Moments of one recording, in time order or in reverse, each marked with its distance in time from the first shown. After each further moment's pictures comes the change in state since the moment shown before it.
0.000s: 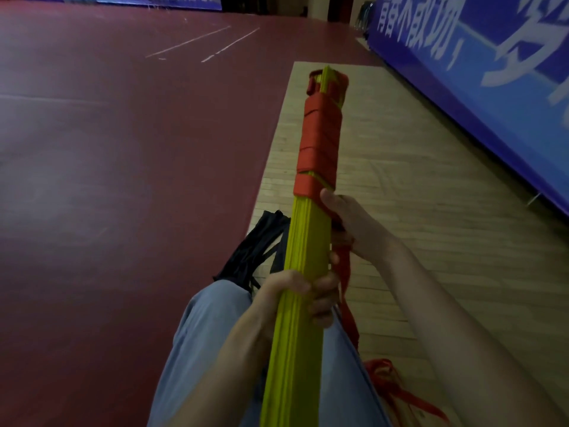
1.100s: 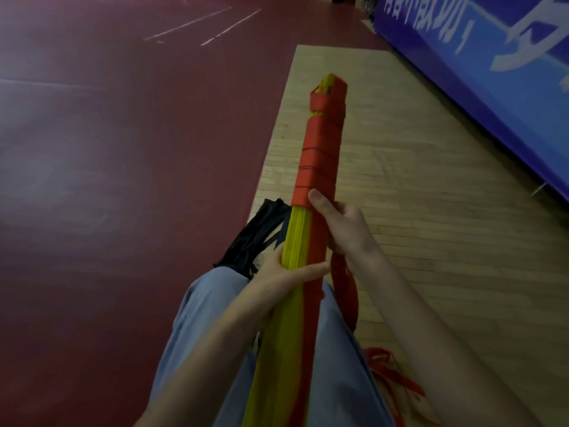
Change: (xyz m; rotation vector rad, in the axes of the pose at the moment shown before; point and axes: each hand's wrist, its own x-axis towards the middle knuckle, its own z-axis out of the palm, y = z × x) left_hand -0.009 0.006 0.016 0.575 0.688 -0.063; right_hand -0.018 0.012 0.031 0.077 0.386 0.024
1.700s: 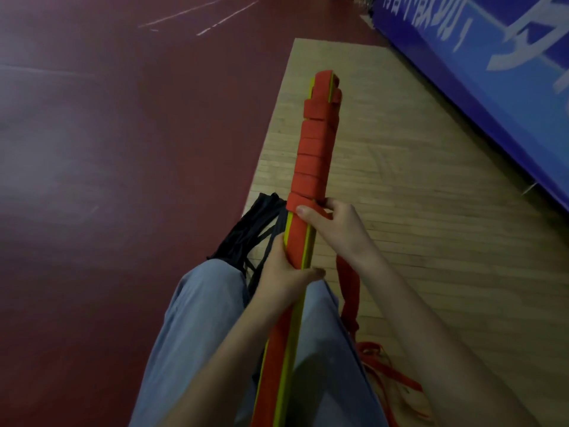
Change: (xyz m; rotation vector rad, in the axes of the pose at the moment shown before) left_hand 0.022 -0.024 0.016 0.300 0.249 0.178; right_hand 0.006 0.015 -0.010 -0.446 -0.018 -0.124
